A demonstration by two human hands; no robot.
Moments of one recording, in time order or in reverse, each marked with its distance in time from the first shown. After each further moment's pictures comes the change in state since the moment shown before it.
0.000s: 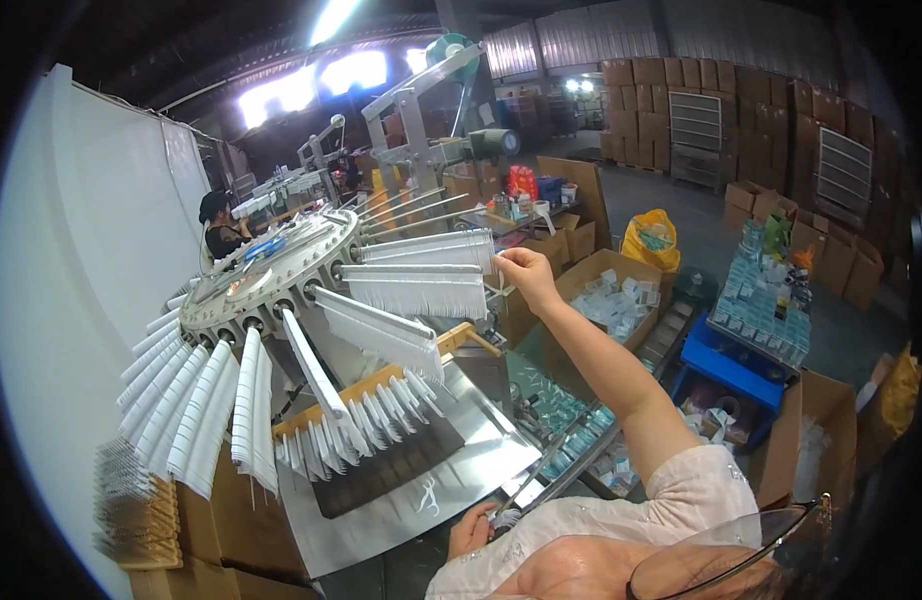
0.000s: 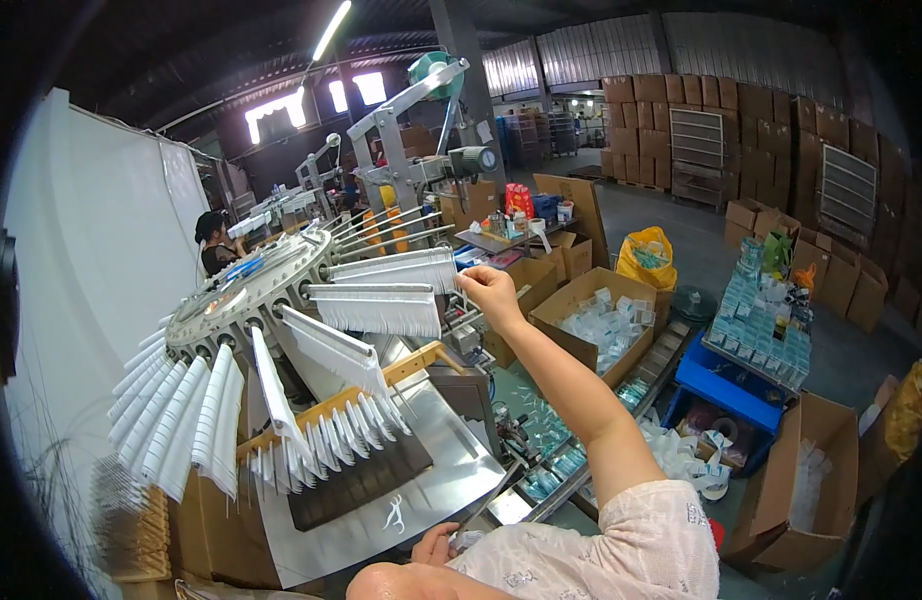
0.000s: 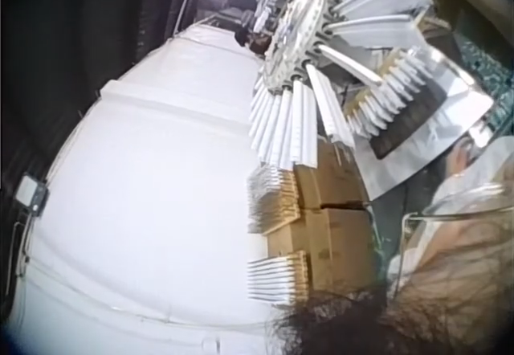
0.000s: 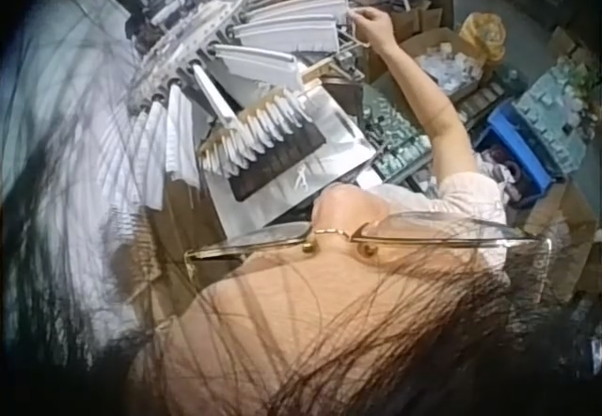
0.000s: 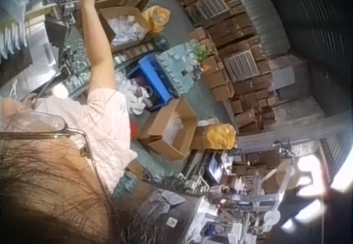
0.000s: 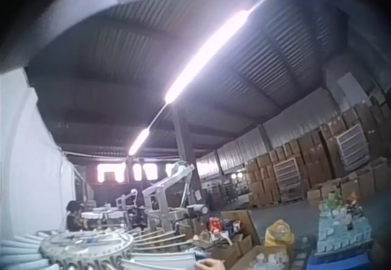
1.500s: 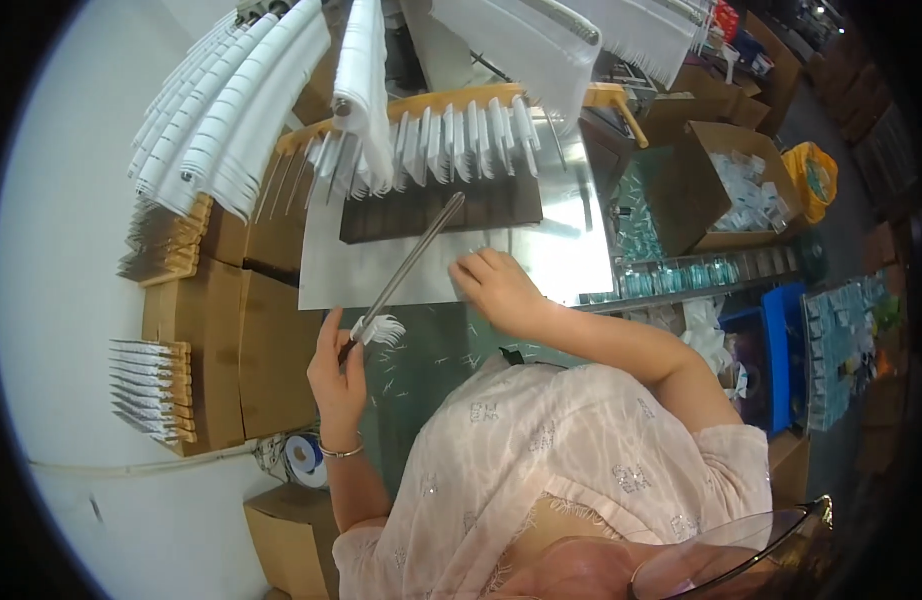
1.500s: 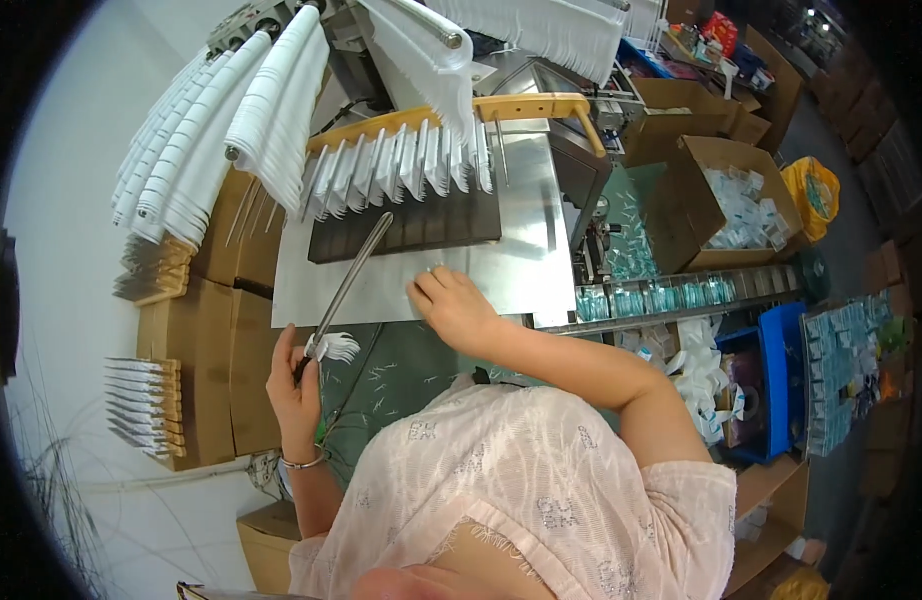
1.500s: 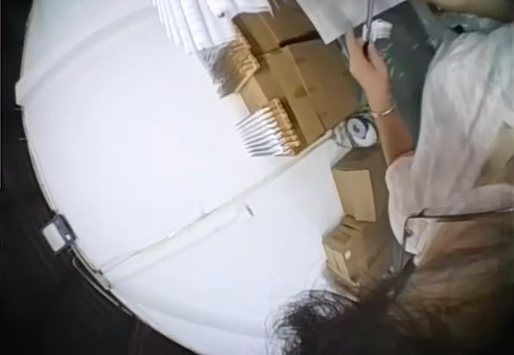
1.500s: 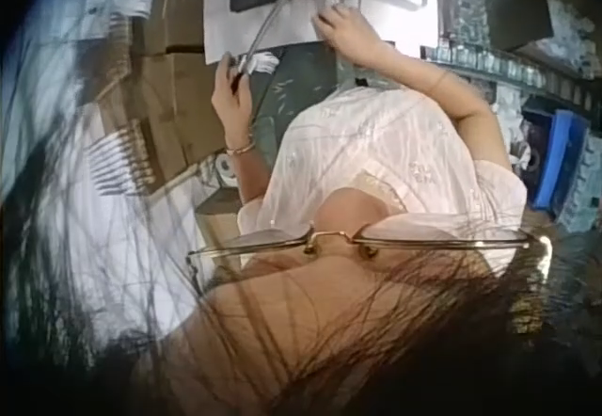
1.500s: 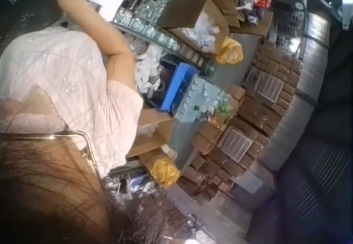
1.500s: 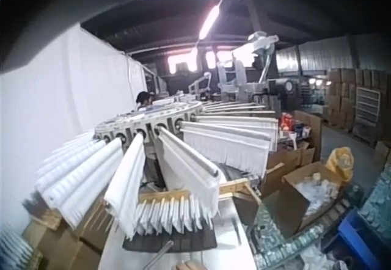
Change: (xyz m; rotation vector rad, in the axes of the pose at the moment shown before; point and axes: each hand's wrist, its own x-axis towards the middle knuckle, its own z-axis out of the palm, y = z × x) left_hand -0.102 0.072 -0.067 0.599 0.805 0.023; right_hand -0.268 0.042 0.095 -0.585 -1.027 -0.548
